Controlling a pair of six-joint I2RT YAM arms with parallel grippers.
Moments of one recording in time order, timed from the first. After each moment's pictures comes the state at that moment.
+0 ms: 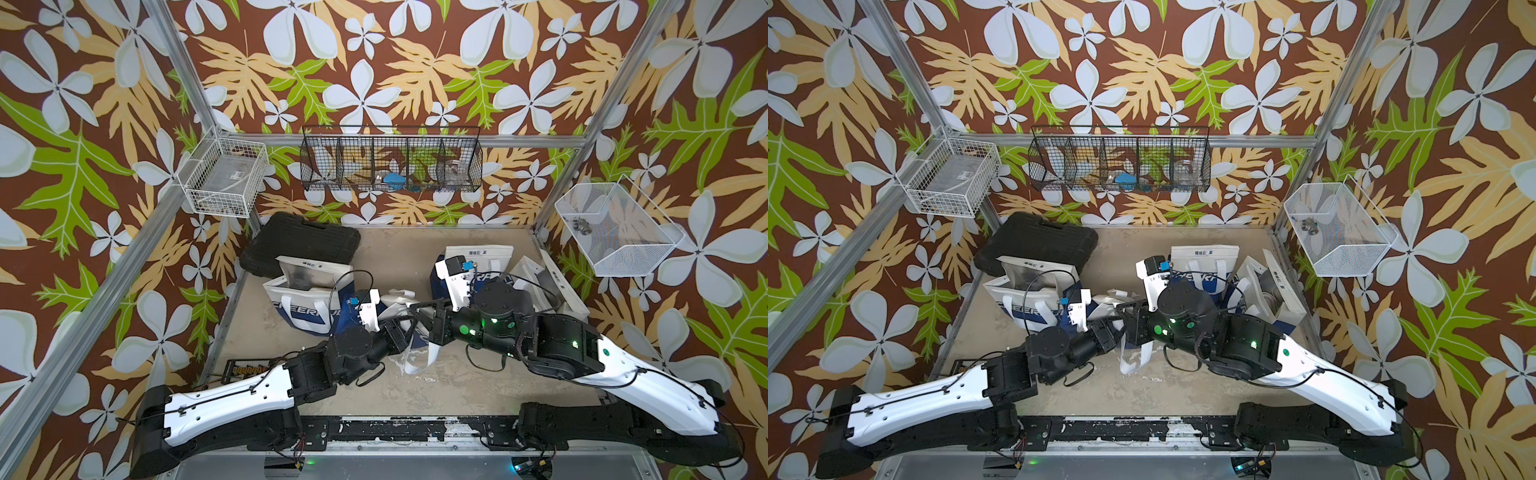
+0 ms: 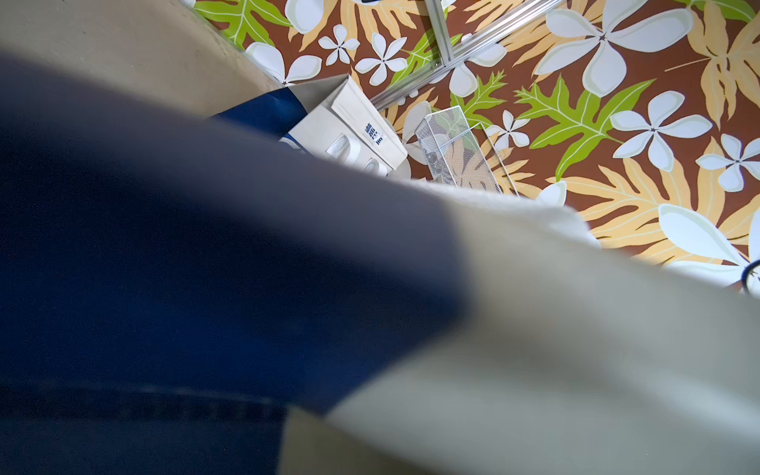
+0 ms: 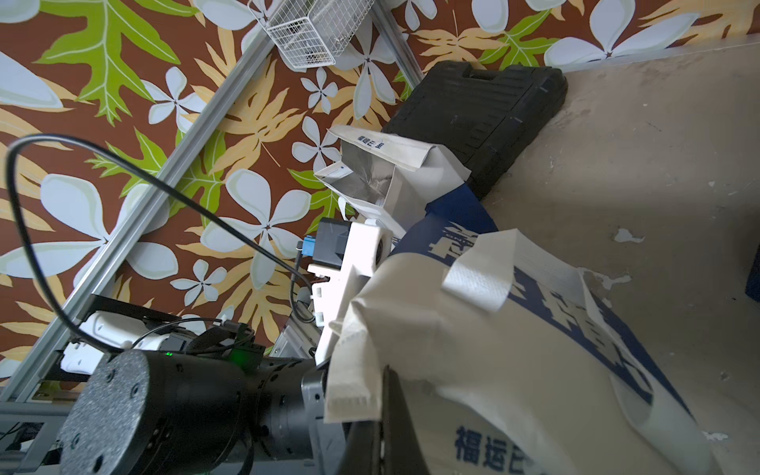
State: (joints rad) left arm -1.18 0.94 0.73 0.03 -0.36 -1.15; right arm 1.17 1.10 1.41 -0.69 0.18 0.76
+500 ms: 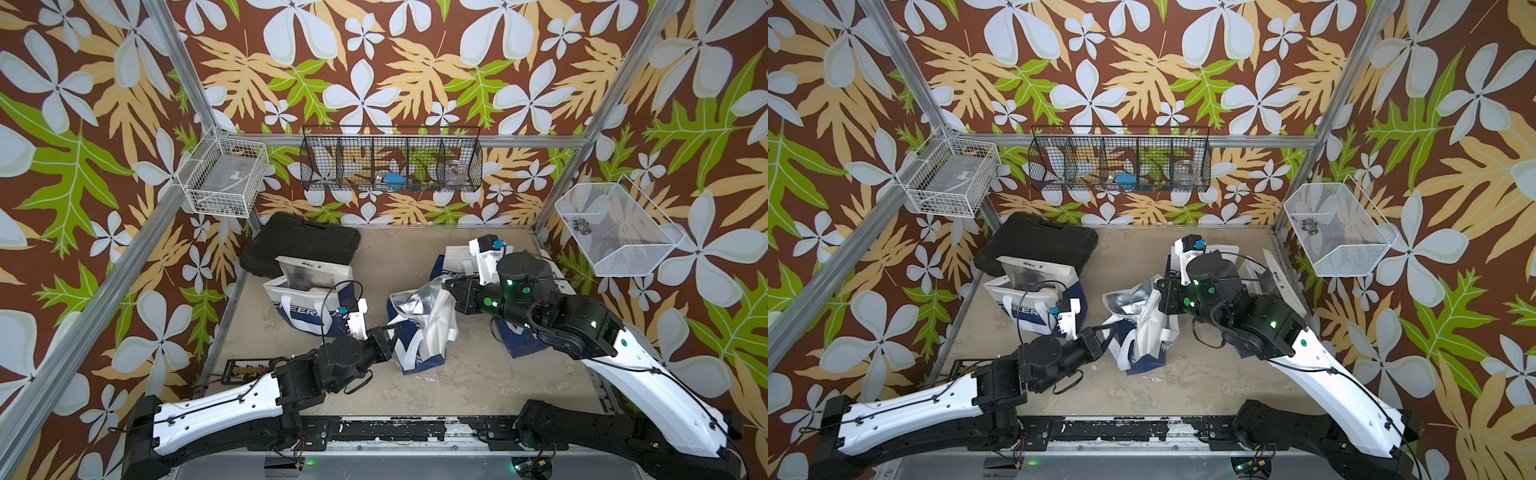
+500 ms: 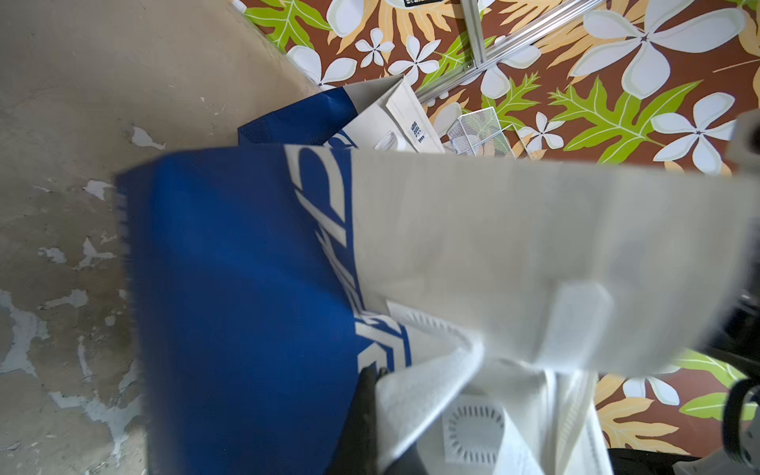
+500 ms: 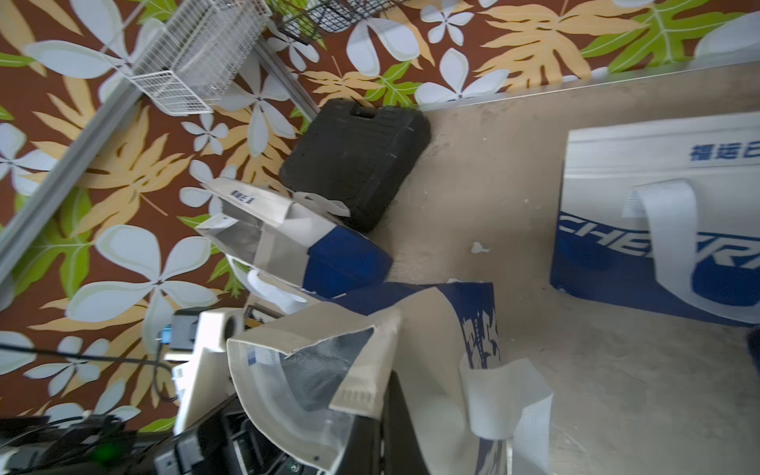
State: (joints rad) left arm -1.17 0.81 0.61 -0.06 -0.38 -1.19; right arm 0.82 1.10 1.46 -0.90 0.12 0.62
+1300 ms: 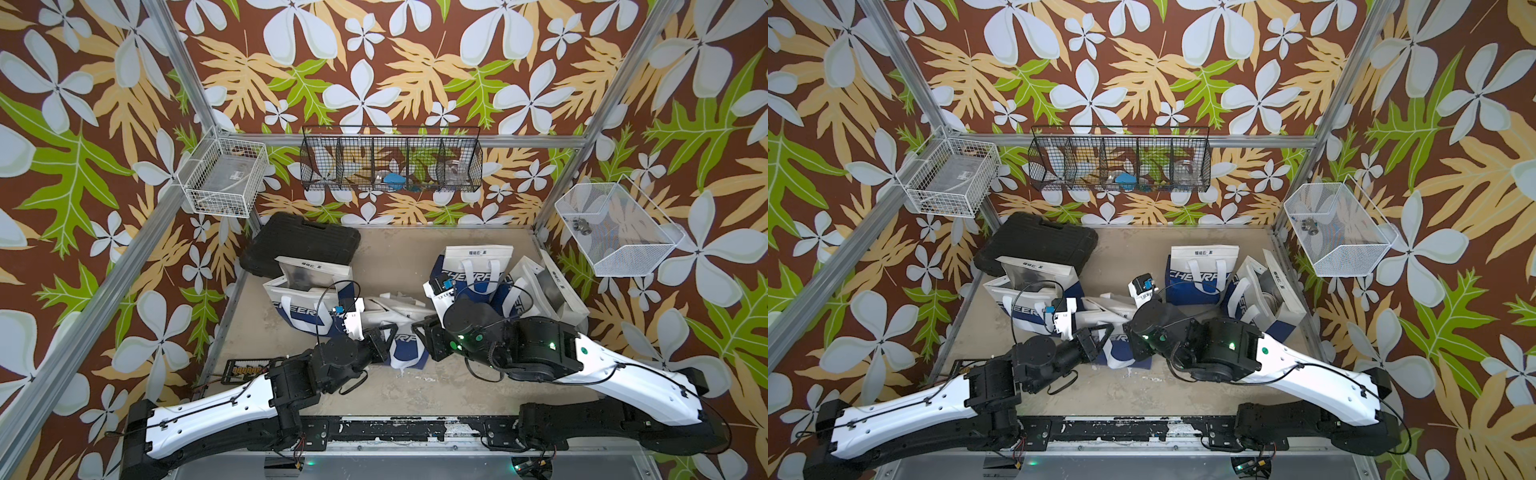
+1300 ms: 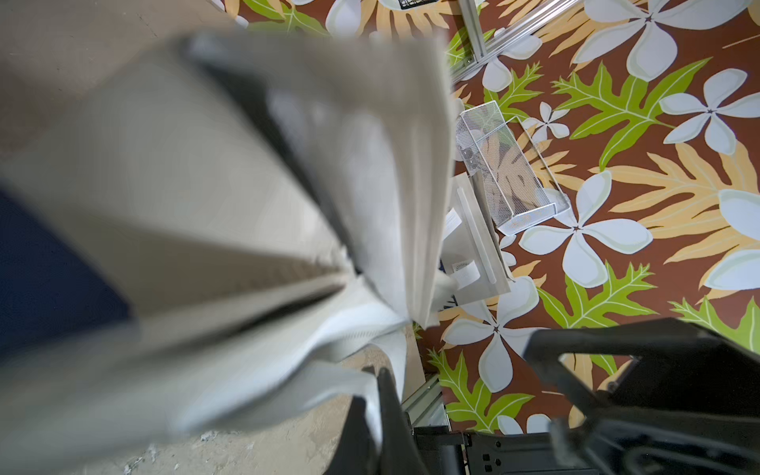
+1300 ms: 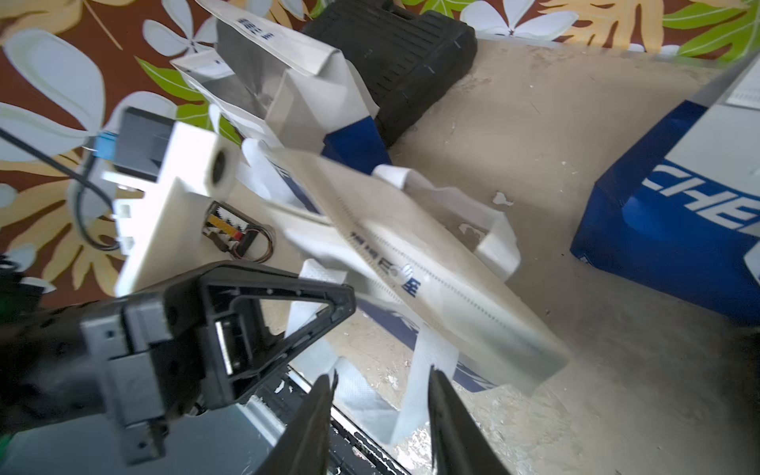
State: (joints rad) left arm -1.17 0.79 0.63 -0.09 -0.37 -1.11; right arm 1.27 1.21 1.40 -0.95 0.42 0.67
